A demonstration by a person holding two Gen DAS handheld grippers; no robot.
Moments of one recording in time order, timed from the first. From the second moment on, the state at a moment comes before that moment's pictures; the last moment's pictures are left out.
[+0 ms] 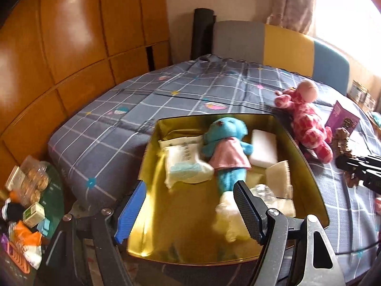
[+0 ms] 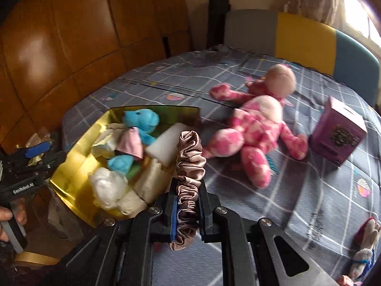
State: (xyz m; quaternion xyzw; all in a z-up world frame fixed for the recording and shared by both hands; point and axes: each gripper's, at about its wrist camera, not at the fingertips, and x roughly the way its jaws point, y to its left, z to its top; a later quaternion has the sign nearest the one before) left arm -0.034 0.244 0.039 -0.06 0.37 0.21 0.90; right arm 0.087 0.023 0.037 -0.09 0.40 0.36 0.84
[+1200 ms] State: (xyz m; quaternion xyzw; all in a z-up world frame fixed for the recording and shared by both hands) left arm -0.043 0.257 0.028 -0.09 0.37 0.21 0.90; right arm 0.075 0.118 -0.005 -0.11 0.44 0.35 0.82
